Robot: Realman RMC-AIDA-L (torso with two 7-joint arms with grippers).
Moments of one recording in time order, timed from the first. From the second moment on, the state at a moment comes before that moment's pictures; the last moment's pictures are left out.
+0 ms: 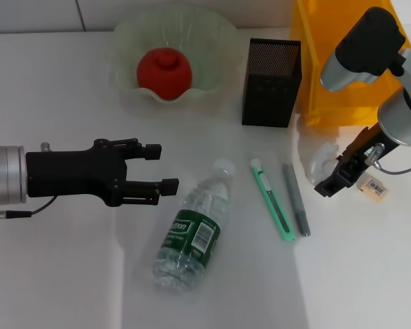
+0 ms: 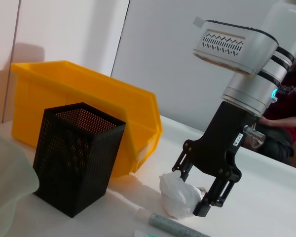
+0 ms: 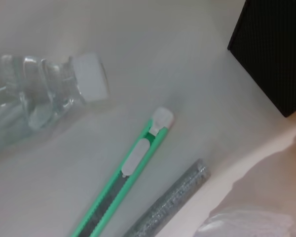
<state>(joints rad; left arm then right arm) -0.49 -2.02 0.92 0.61 1.87 1.57 -1.40 0.71 2.08 -1.35 -1.08 -2.68 -1.47 2.40</state>
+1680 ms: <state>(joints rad) -0.51 -2.05 0.96 0.99 1.93 1.64 -1.85 0.31 2.08 -1.08 -1.67 -2.22 -1.32 2.26</state>
